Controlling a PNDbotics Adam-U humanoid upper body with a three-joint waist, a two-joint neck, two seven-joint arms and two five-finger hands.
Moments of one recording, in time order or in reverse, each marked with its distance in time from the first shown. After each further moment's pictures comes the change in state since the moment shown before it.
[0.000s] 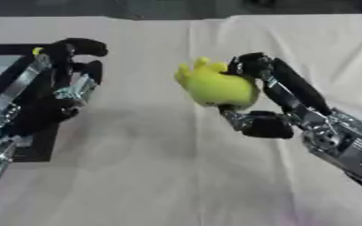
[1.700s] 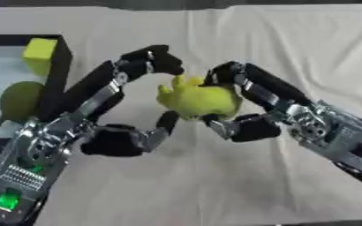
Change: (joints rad) left arm -0.047 -0.170 -0.115 0.069 -0.287 -0.291 -0.107; right arm -0.022 0.004 0.059 0.000 -0.098 0.016 0.168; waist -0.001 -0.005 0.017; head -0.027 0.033
